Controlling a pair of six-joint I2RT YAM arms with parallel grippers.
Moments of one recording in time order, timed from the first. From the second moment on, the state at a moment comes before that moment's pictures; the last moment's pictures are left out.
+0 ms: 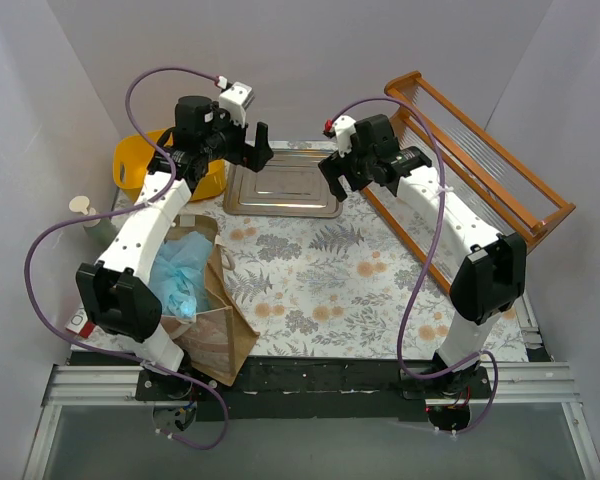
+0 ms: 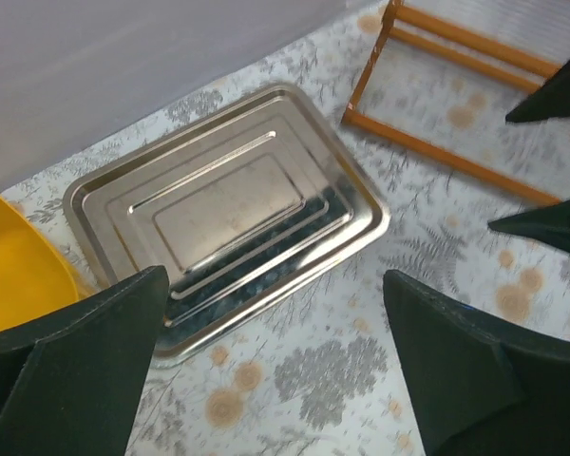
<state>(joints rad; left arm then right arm) -0.29 1.63 1.67 -0.40 0.34 0.06 0.50 1.76 1.70 -0.65 -0.09 -0.23</state>
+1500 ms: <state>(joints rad) -0.04 1.47 1.50 -1.02 0.25 0.65 0.51 1.87 1.69 -0.73 -0.36 -0.37</state>
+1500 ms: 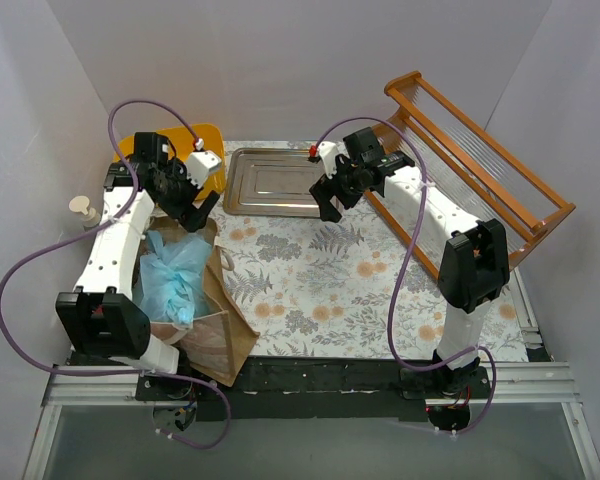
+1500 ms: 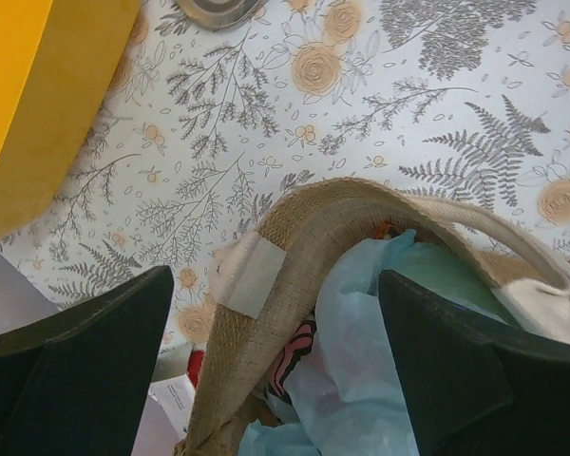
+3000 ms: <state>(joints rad) 0.18 1.66 1.67 -1.11 0.20 0.72 0.51 1.87 1.64 -0.77 -0.36 -0.43</state>
